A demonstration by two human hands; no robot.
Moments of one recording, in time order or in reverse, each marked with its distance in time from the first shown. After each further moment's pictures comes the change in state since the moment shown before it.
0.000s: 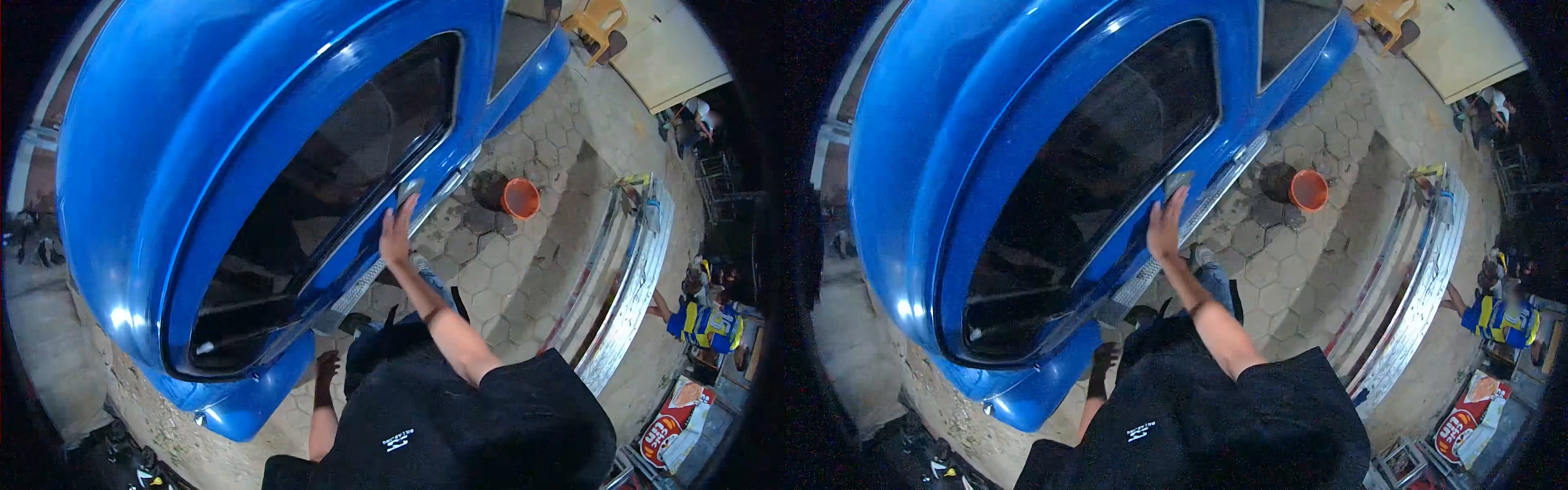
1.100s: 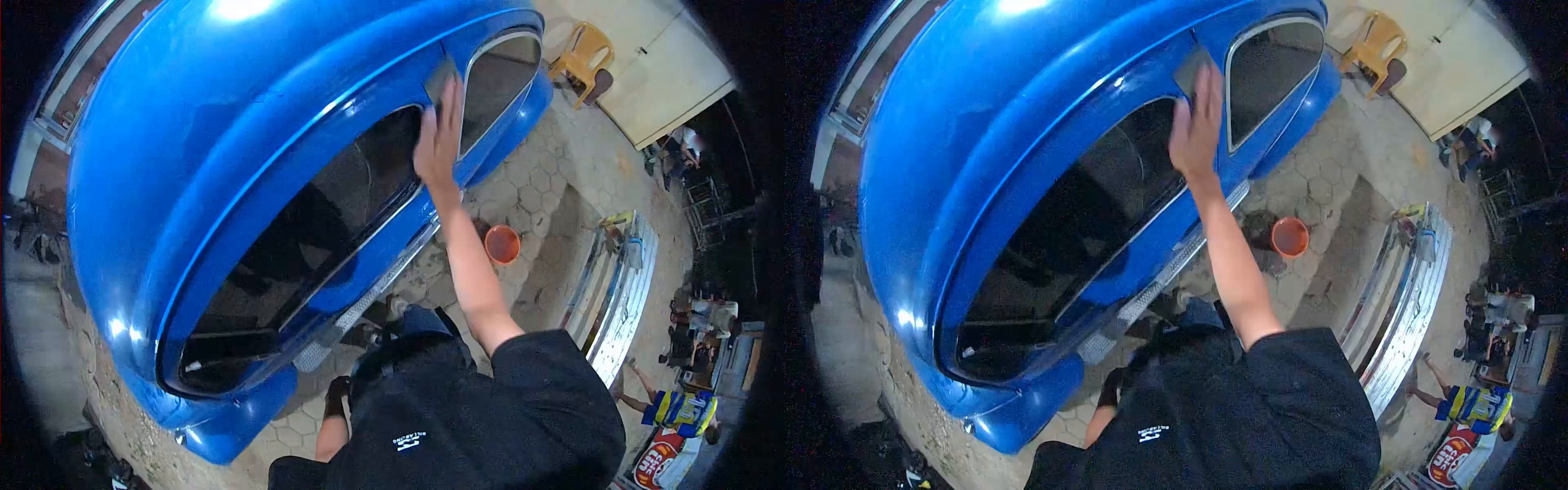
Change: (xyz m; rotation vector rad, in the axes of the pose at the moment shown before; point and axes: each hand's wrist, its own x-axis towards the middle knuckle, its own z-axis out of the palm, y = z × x) left_hand 0.057 -0.019 0.109 -0.096 -0.388 0.001; right_hand 0.237 -0.219 -0.141 0.027 0.207 -0.865
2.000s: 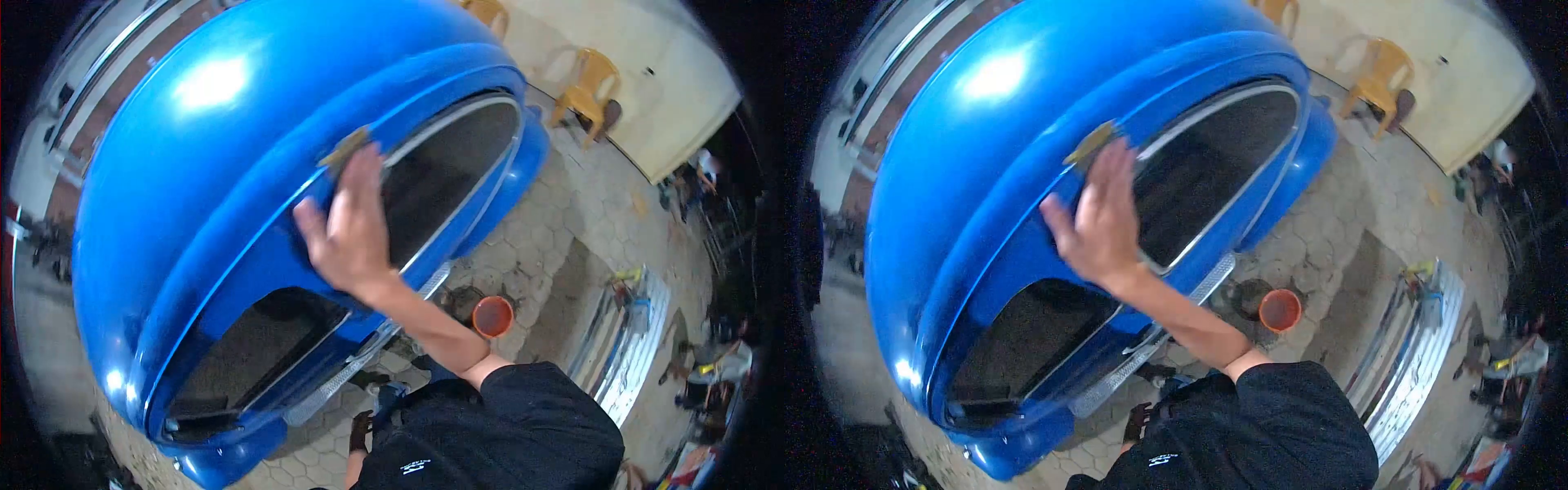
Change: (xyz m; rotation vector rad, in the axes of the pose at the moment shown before) left_hand 0.090 0.156 0.289 0.410 0.452 -0.194; right_hand 0.135 0.048 -0.053 0.009 -0.249 0.110
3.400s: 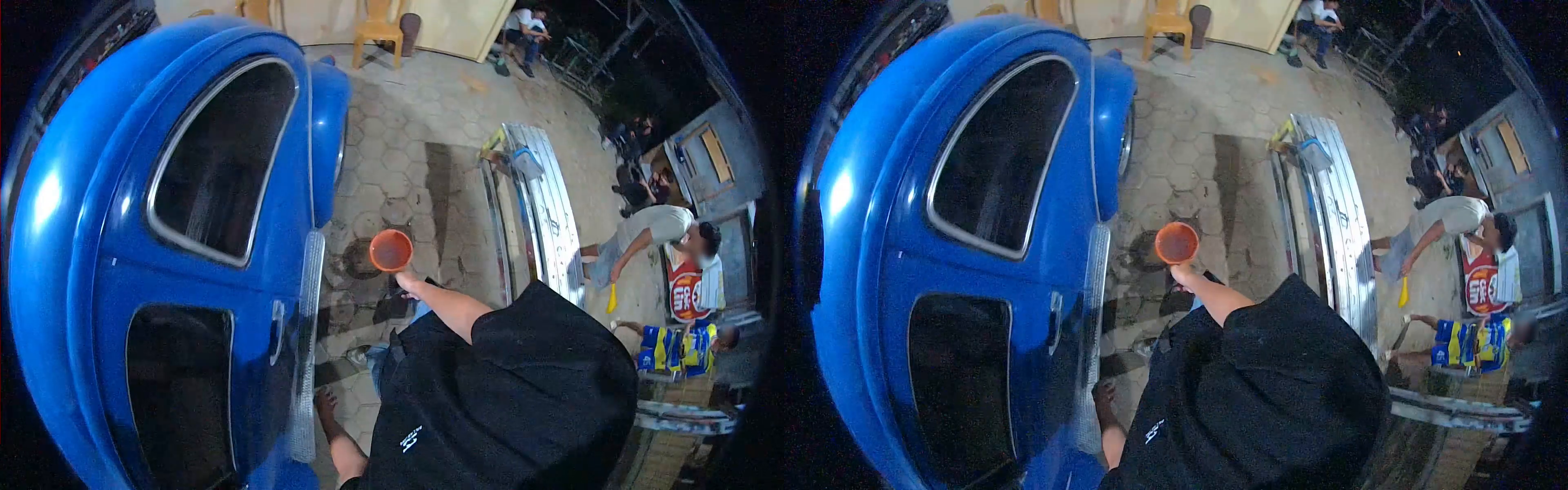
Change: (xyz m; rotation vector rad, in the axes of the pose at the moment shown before) left_hand 0.128 -0.016 -0.010 -0.333 -0.239 -0.008; right_hand -0.480 0.294 -0.177 0.255 -0.018 1.693
